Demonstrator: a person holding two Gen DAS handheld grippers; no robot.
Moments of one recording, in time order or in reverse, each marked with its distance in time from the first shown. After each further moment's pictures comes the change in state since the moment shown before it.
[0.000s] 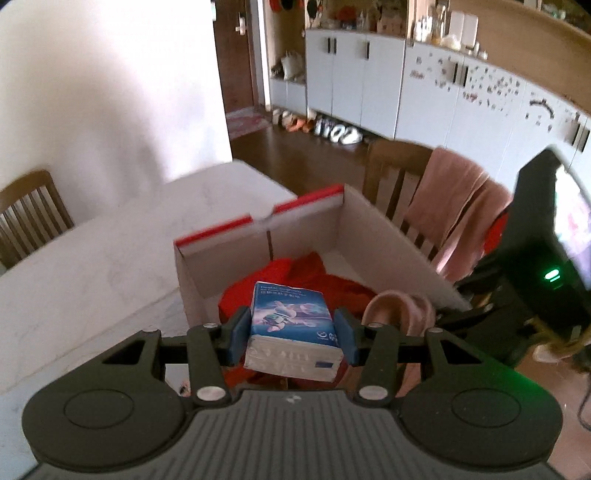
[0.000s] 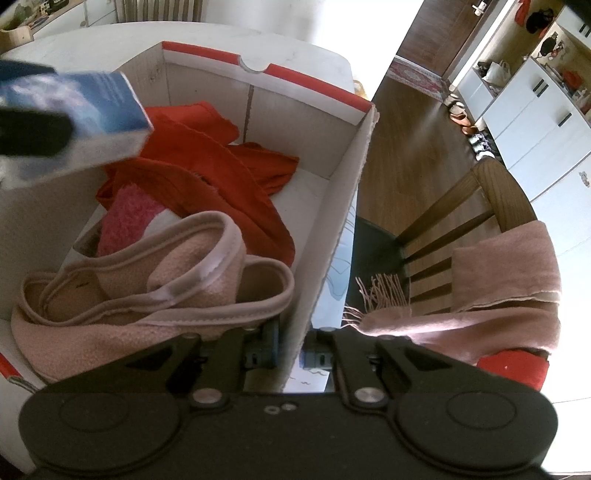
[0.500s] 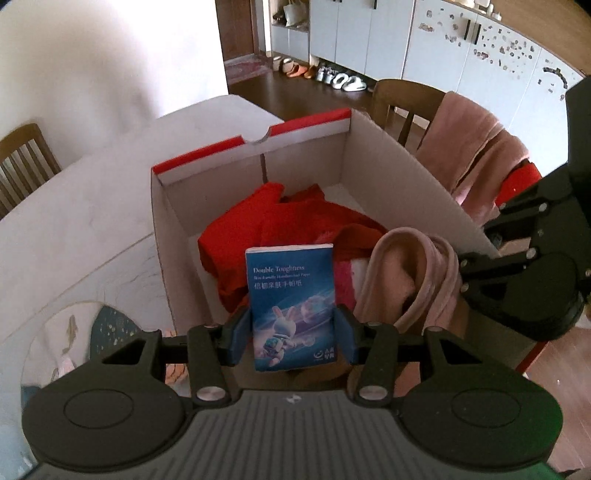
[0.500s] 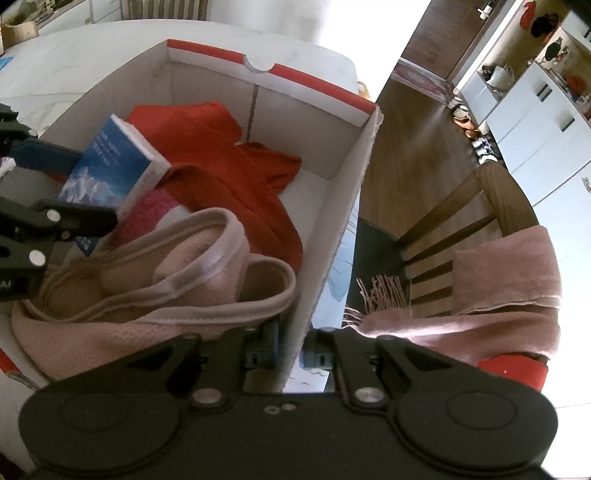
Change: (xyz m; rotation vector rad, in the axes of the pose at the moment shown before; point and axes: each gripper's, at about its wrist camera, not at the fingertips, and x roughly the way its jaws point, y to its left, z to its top) left arm 0.031 0.004 -0.022 -0.024 0.176 -0.016; right arm 0.001 0.000 0.001 -0.025 0.004 0.004
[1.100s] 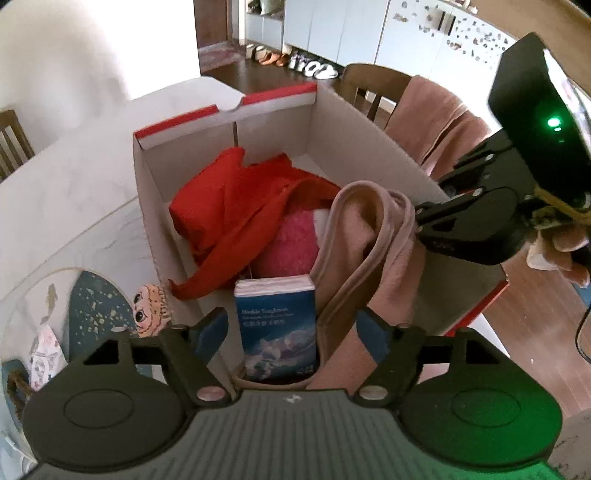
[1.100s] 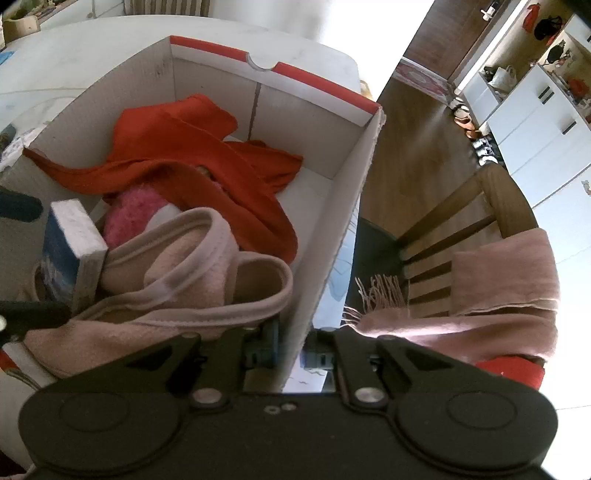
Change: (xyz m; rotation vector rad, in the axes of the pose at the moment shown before) left arm -0.022 -0.002 -0.030 0.019 0.029 -0.102; right arm 0.002 0.000 0.001 -0.010 0.008 -0.009
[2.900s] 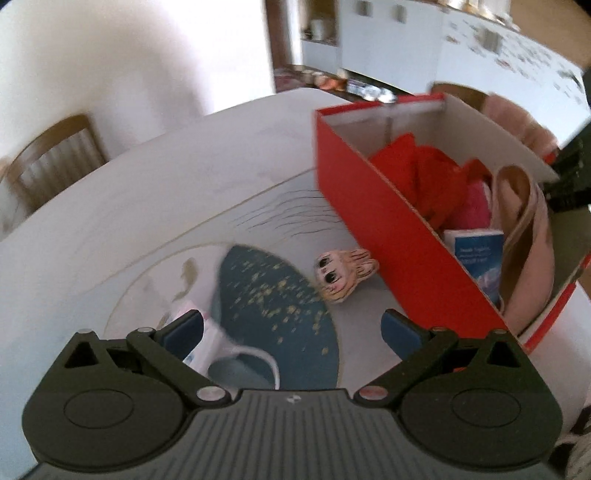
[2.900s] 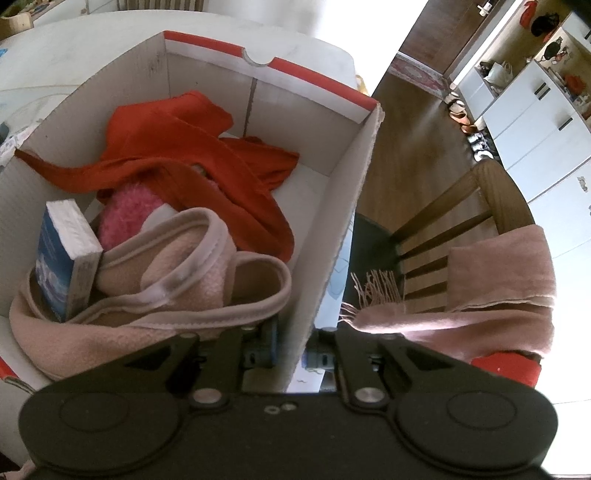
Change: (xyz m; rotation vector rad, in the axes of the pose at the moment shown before) left arm -0.020 0.119 -0.053 0.027 -0.091 0.168; right arm -0.001 0.000 0.001 -0.003 0.019 -0.015
